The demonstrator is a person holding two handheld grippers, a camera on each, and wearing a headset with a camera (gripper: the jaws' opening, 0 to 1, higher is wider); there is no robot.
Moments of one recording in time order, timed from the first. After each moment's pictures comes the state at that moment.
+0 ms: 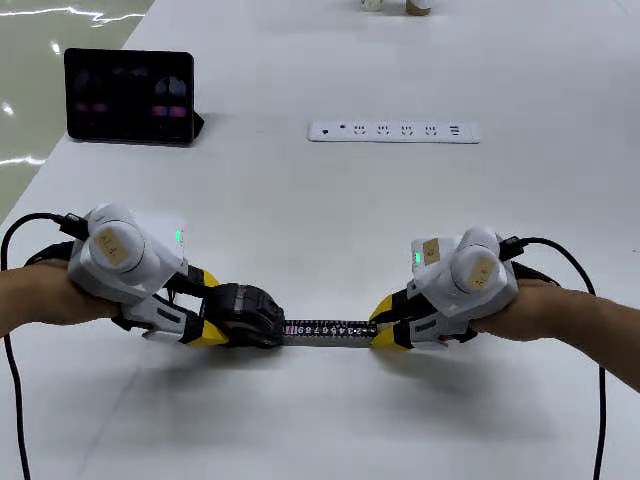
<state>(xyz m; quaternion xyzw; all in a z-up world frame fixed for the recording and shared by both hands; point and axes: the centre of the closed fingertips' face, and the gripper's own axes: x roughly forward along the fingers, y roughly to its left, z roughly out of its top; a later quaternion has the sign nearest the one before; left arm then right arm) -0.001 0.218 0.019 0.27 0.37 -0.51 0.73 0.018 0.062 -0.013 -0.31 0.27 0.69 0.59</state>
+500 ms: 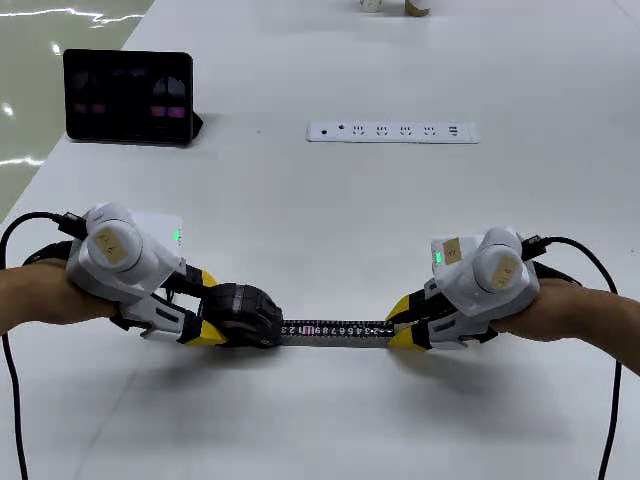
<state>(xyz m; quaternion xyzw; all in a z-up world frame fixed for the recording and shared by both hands) -0.001 0.217 0.019 0.27 0.37 -0.51 0.73 0.021 0.037 -0.011 -0.31 0.28 0.69 0.59</state>
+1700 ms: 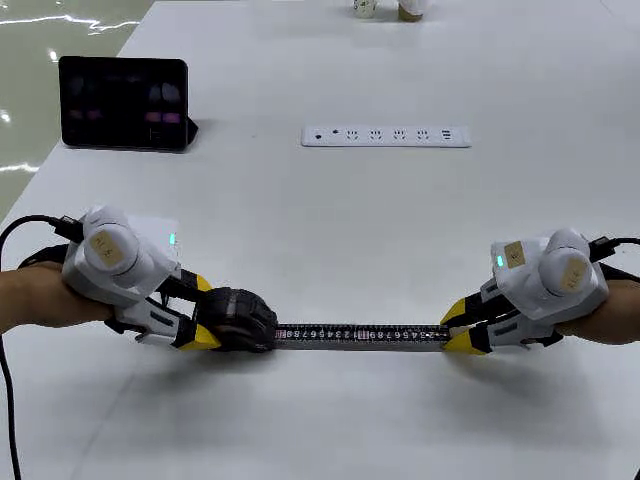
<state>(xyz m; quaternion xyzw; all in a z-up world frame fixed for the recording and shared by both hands) -0.001 0.218 0.019 0.28 0.38 -0.51 0.73 0.032 -0.034 -0.010 -0.34 0.30 0.66 0.60</state>
